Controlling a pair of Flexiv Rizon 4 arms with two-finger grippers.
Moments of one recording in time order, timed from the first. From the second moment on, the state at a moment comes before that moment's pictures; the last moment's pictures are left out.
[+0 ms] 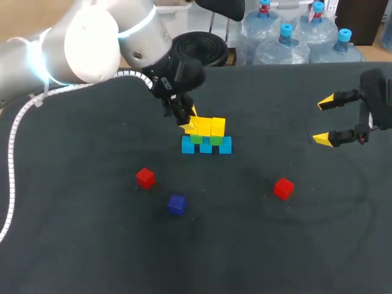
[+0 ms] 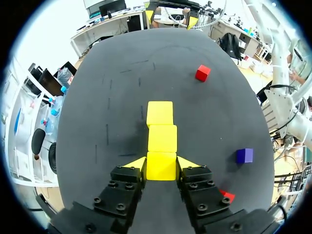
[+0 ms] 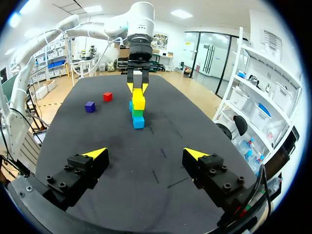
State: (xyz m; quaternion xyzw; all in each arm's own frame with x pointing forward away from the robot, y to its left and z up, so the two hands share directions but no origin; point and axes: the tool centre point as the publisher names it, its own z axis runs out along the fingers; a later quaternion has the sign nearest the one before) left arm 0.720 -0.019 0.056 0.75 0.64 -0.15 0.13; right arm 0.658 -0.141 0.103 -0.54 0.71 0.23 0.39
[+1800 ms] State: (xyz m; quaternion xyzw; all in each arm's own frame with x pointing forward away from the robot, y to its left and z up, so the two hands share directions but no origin) left arm 0.728 0.040 0.078 0.74 0.63 -0.15 0.18; right arm 0.658 -0.141 0.103 -0.54 0.71 0.23 0.39
